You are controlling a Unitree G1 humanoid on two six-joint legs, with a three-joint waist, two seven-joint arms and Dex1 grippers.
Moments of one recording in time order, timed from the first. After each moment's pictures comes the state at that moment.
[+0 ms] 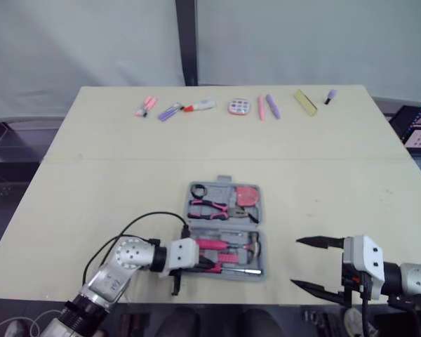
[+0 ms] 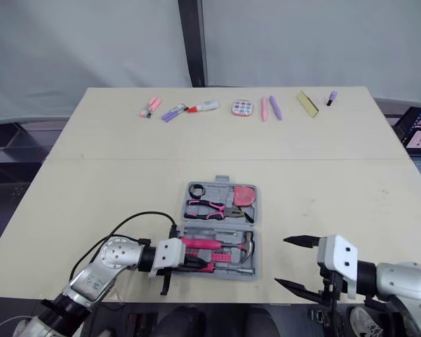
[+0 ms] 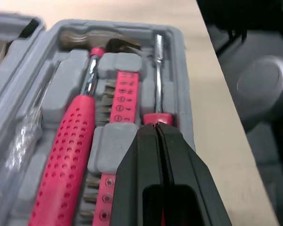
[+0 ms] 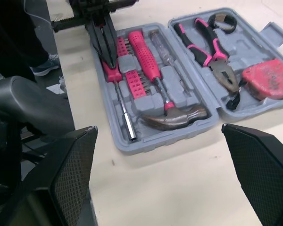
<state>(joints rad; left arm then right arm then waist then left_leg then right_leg) -0.12 0.56 -0.34 -0.07 -0.14 0.10 -0.98 0.38 -0.85 -0.29 -0.51 0.46 0.16 1.12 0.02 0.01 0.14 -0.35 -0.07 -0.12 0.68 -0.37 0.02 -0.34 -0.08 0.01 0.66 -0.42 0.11</state>
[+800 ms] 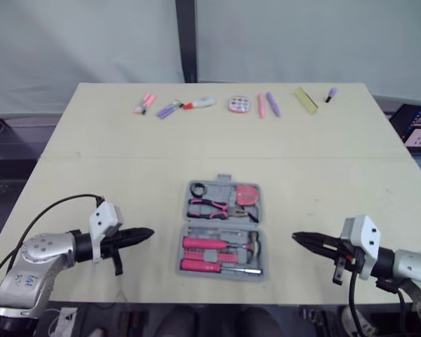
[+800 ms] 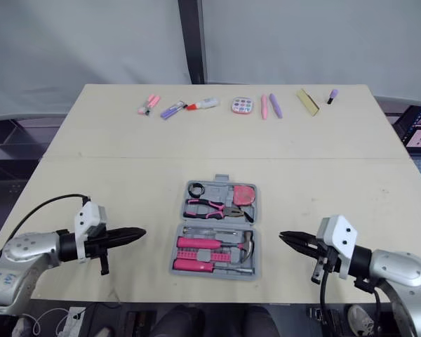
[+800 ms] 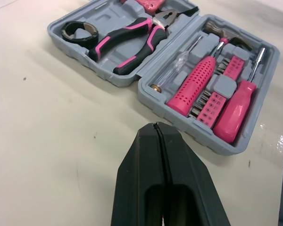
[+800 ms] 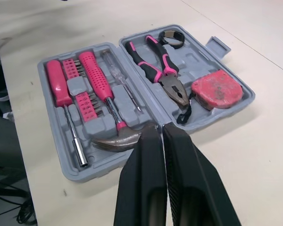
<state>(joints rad) 0.07 0.76 0.16 -0.22 -0.41 0.35 -0.98 0.27 -0.76 -0.28 -0.46 0.45 0.22 1.01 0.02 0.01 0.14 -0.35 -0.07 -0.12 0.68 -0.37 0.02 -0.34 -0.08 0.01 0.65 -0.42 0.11</state>
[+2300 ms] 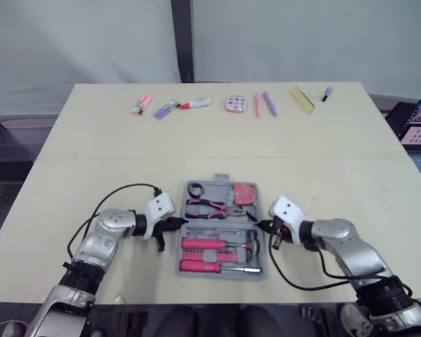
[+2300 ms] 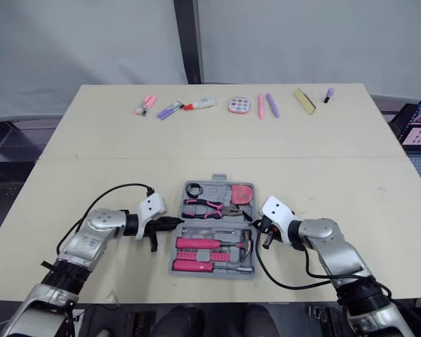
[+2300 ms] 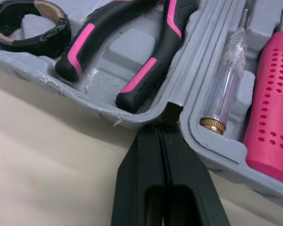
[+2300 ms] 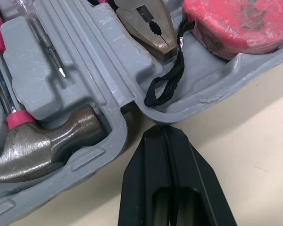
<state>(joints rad) -0.37 0.53 -0.20 0.26 -0.06 0.21 -0.95 -0.25 -0.62 0.22 -0.05 0.10 0.46 0.84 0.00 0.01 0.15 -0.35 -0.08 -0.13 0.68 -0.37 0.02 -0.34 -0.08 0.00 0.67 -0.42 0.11</state>
